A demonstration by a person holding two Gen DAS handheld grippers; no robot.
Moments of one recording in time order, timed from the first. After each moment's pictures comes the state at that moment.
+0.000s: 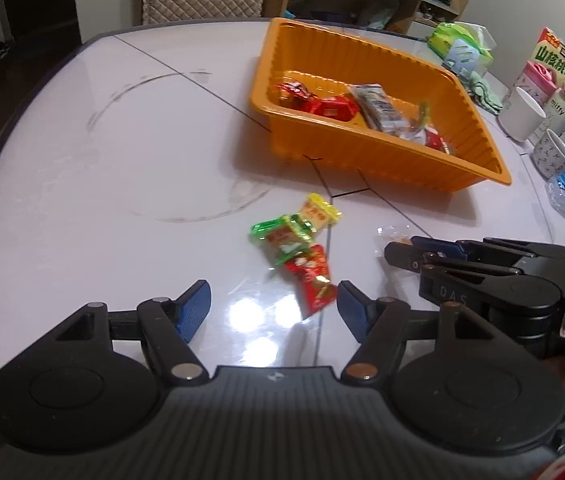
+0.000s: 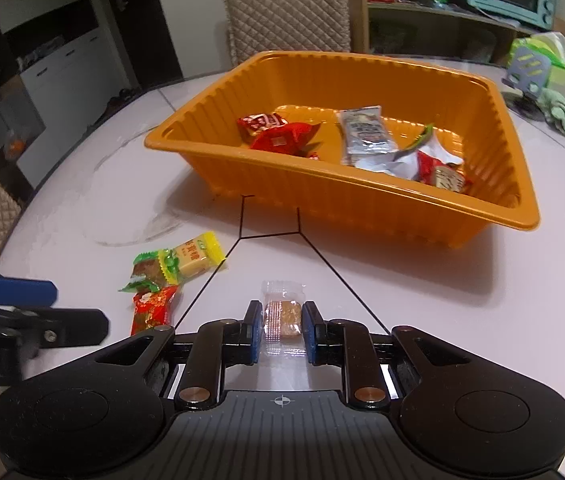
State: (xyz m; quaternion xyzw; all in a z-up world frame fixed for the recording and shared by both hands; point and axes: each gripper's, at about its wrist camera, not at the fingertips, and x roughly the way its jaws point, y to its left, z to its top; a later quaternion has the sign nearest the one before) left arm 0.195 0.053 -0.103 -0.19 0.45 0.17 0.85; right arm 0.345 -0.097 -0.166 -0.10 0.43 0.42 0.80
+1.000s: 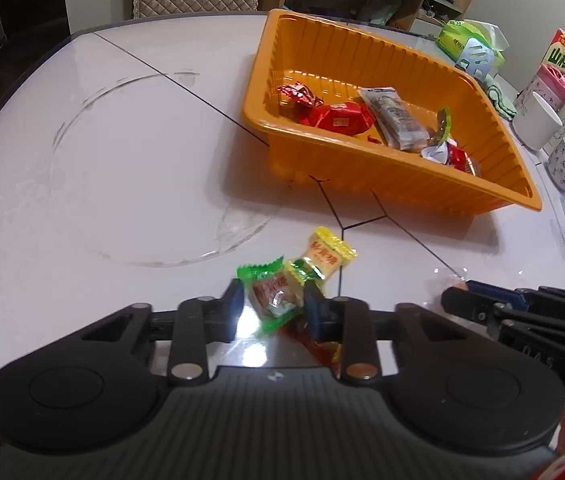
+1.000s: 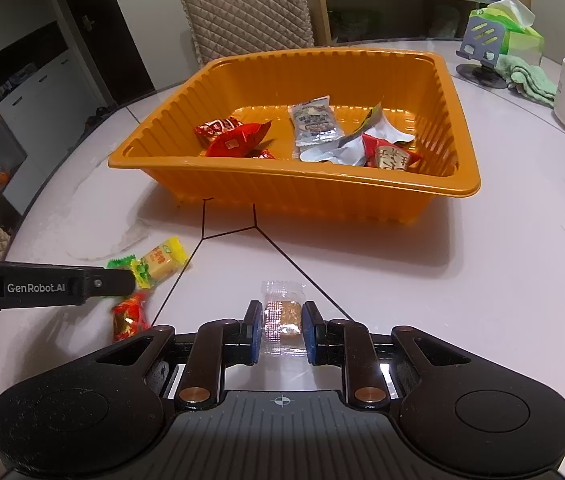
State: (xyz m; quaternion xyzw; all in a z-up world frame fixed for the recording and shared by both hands) left arm 0.234 0.078 -0.128 -0.19 0.45 0.17 0.85; right arm 0.358 -0.126 -0.161 -0.06 0.45 0.38 0.80
